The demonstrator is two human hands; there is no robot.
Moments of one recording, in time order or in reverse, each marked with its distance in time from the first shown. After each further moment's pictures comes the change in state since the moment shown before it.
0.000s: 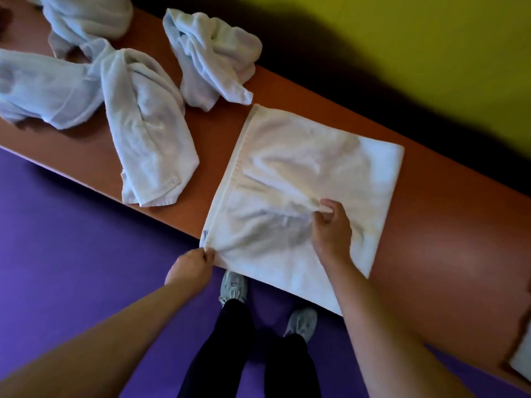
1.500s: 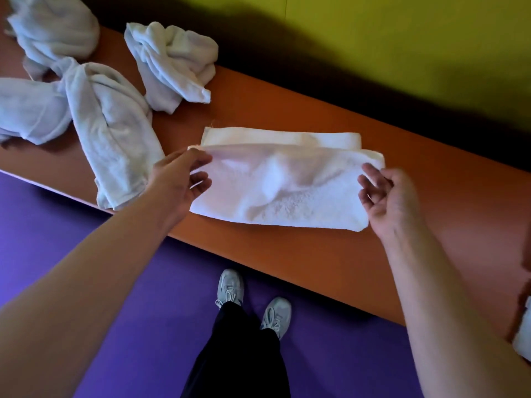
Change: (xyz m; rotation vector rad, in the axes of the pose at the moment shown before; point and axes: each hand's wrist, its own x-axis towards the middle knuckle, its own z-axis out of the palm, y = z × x) left_hand -0.027 0.150 -0.089 -1.306 0.072 0.132; right_hand 0.038 0.004 -0.151 1.039 -0.014 0.331
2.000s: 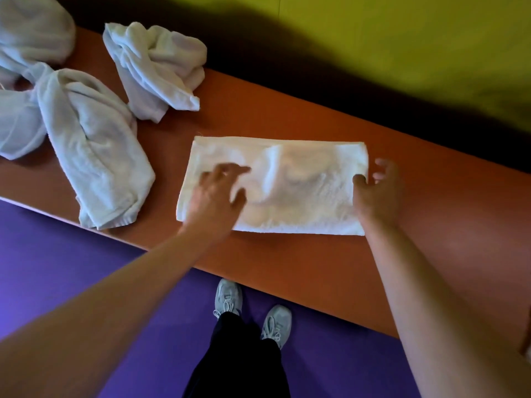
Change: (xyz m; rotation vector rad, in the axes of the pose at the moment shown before) left_hand 0.033 -0.059 0.027 1.181 -0.223 0.902; right_hand 0.071 0.031 0.015 -0.971 0.246 -0.486
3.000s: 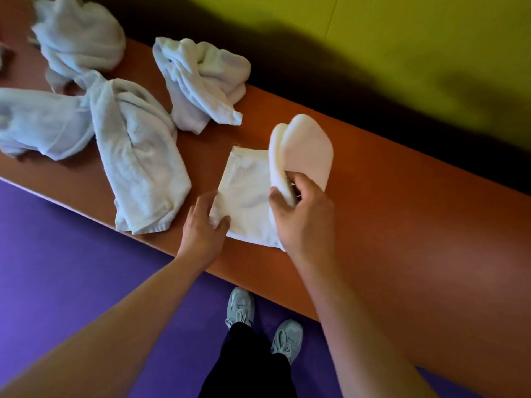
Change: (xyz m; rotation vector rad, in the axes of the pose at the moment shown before) left_hand -0.036 -0.069 -0.021 -0.311 0.034 -0.574; right_hand -0.131 -0.124 0.069 0.050 -0.262 -0.412
